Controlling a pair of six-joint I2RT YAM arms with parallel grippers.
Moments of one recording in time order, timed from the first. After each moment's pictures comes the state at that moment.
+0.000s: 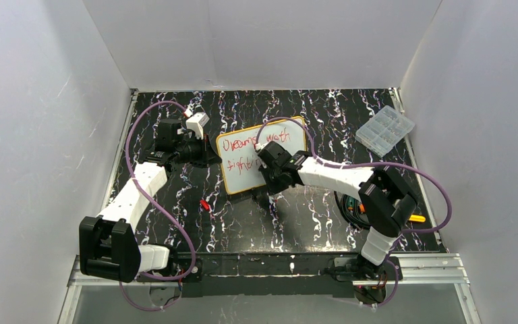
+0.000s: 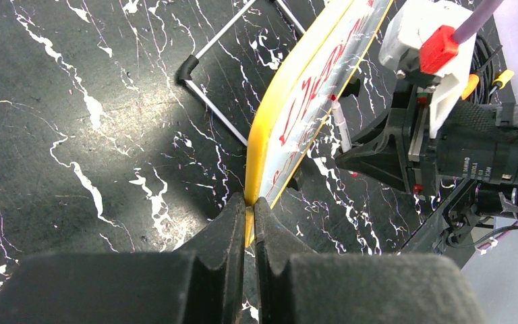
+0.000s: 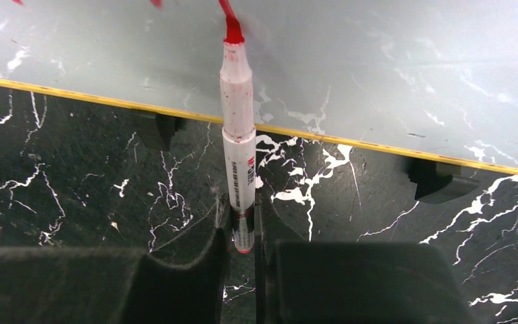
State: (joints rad) left arm -0.17 1.27 0.92 -0.37 0.58 -0.13; right arm 0.89 1.73 1.18 -0.52 0.05 0.35
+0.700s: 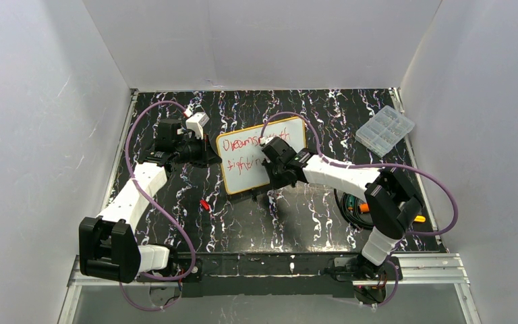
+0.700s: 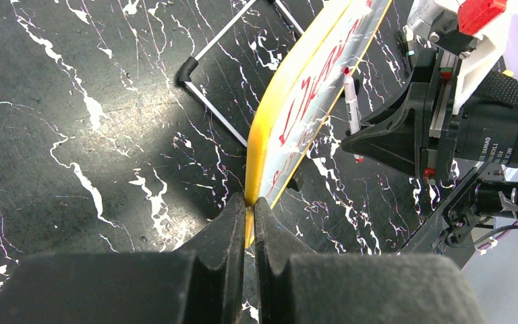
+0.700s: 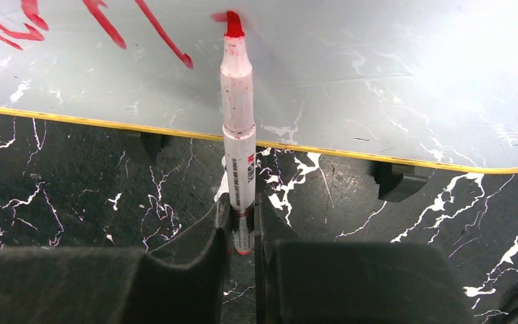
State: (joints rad) left arm -0.17 1.27 0.92 -0.37 0.58 -0.13; right arm 0.86 1.69 1.16 -0.51 0.08 0.36
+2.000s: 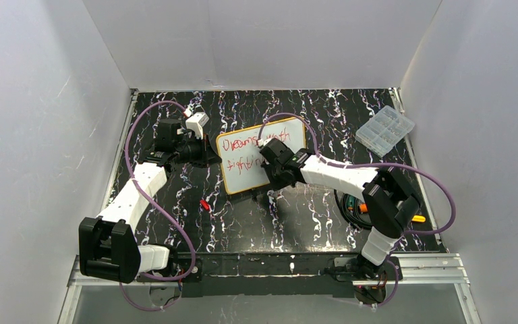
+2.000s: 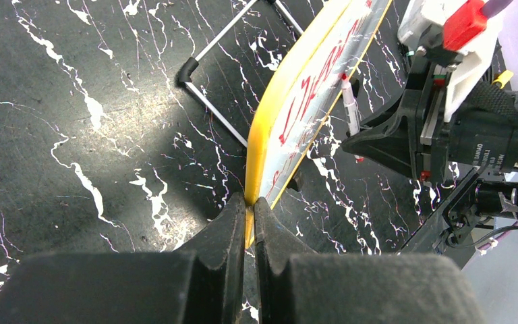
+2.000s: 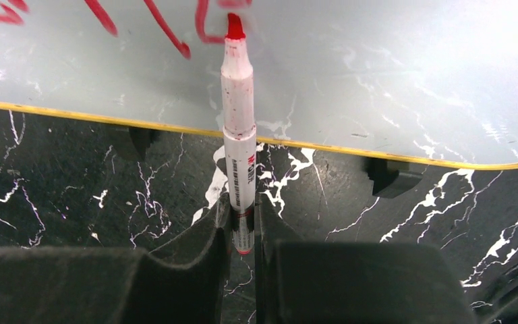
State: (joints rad) left arm -0.17 1.27 0.92 -0.37 0.58 -0.13; right arm 0.88 1.71 1.17 -0.54 0.10 0.33
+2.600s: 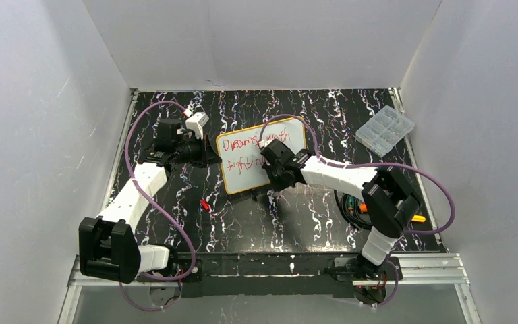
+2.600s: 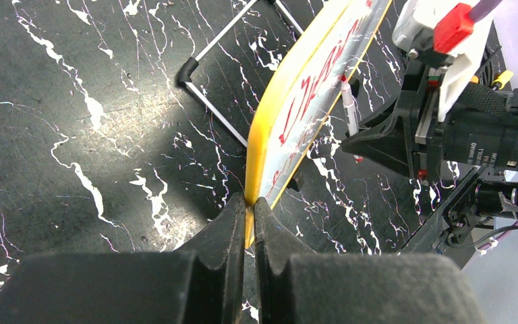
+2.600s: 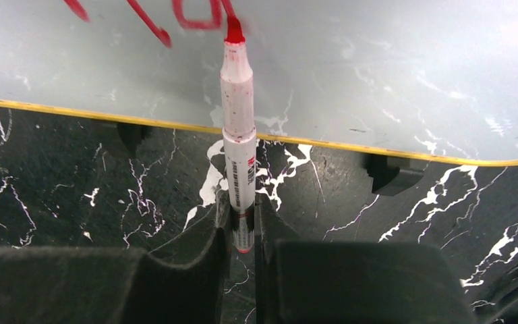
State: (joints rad) left arm -0.17 1.27 0.92 -0.37 0.58 -0.13; right arm 0.87 1.71 1.17 -0.53 0.11 0.32
